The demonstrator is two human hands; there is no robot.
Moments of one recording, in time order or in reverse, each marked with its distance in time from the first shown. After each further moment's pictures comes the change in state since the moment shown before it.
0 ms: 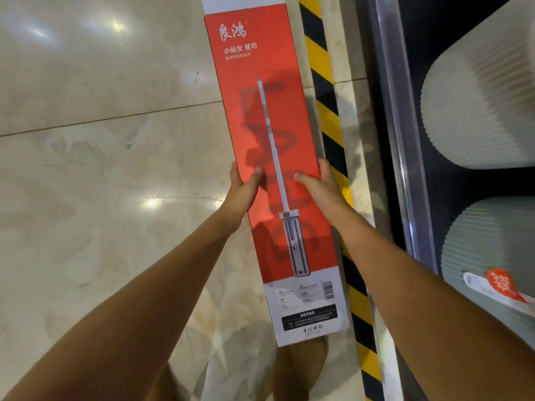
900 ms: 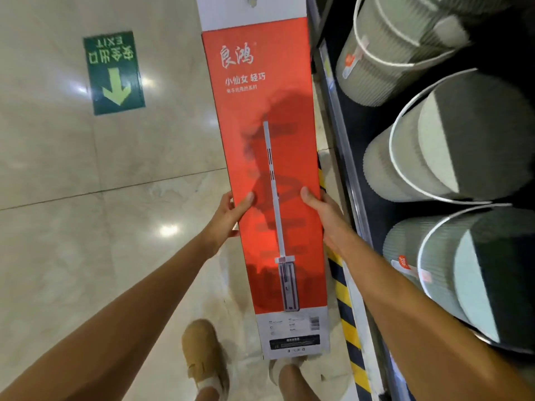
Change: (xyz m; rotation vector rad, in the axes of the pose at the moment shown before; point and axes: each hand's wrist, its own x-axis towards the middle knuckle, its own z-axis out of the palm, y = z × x) left_hand -0.215 0.170 -0.087 0.117 -0.106 -0.025; right_hand -0.205 -0.161 -0.045 0.331 -0.242 0.040
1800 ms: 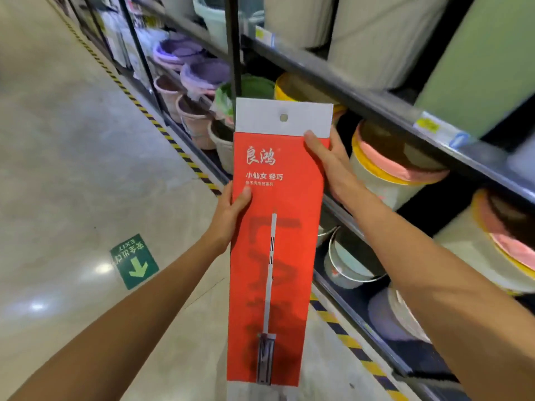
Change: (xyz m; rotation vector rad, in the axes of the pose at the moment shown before) left_hand -0.431 0.306 -0.040 0.063 -0.468 0.752; right_hand -0.519 -0.320 0.109 0.113 0.419 -0.920
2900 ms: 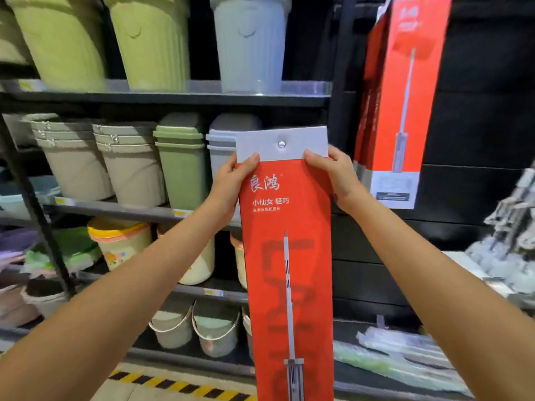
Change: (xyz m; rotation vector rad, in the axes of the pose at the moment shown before) left_hand -0.329 0.252 0.361 -0.082 -0.649 0.320; right_hand -0.510 -0.298 -0.211 -0.178 0.666 -0.385
